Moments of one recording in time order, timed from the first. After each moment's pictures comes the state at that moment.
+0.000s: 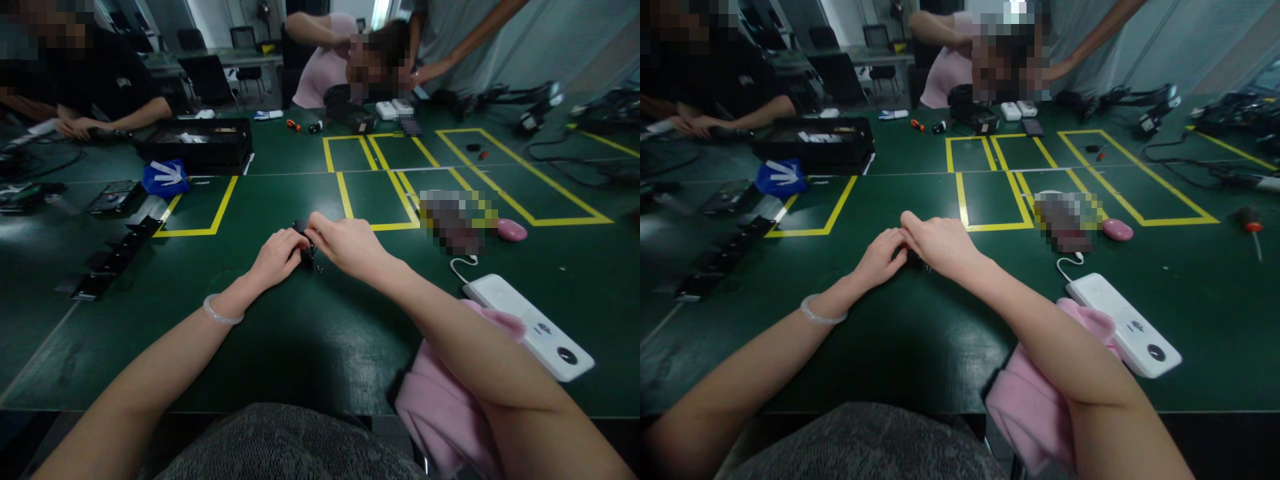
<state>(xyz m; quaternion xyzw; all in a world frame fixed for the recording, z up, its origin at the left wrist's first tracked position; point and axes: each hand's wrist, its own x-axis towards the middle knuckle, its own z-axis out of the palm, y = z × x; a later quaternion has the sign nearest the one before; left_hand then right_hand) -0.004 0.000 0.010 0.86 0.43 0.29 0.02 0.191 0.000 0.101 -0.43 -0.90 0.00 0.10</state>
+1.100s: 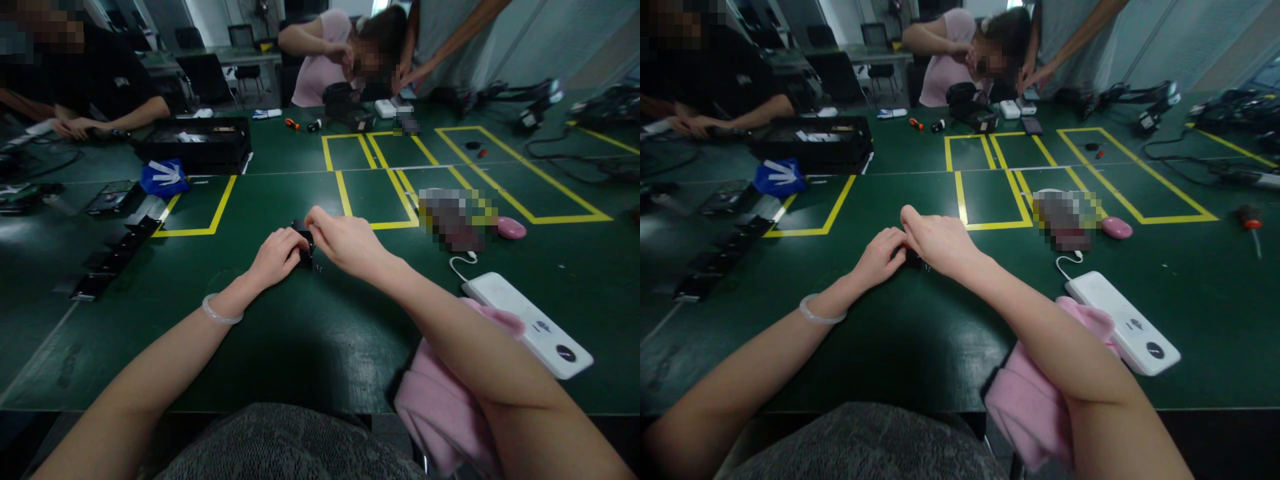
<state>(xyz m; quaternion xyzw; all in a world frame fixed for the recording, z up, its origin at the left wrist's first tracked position) -0.003 -0.001 0.013 0.86 0.43 0.28 0.02 0.192 -0.001 0.102 -0.43 -0.89 0.03 0.13</state>
